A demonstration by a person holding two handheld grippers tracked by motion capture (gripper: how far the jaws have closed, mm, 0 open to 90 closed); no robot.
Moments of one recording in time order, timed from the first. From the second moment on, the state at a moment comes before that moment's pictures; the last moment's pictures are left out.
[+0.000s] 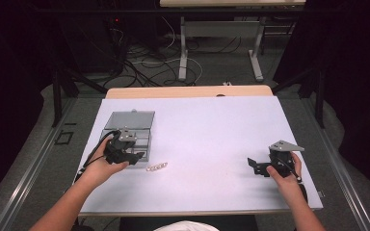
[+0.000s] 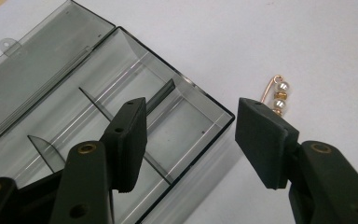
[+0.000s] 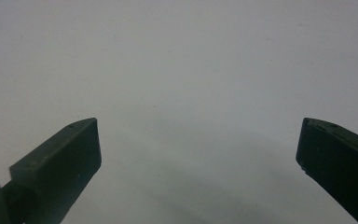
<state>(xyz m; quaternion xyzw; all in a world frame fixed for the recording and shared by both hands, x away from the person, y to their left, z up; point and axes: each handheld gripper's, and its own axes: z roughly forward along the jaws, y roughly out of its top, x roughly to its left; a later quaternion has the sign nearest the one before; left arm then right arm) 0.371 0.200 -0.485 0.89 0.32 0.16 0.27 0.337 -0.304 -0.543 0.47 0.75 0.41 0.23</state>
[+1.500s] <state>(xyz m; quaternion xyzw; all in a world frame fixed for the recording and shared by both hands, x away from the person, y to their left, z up) 0.366 0.157 -0.499 0.93 0.25 0.15 0.21 0.337 -0.303 -0.545 0.47 0.75 0.40 0.23</state>
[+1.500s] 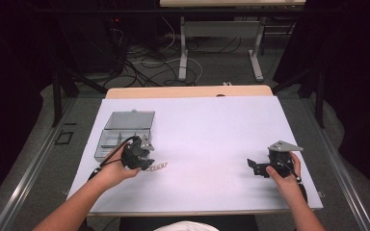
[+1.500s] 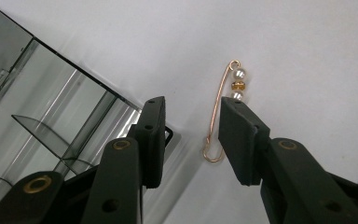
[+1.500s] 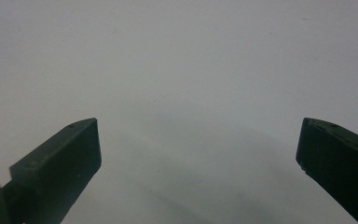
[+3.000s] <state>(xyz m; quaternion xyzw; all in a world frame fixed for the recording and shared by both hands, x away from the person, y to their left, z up) 0.376 0.124 -0.522 0.95 0.23 0.08 0.19 0.338 -0.303 -0.547 0.47 0.75 0.40 0.23</state>
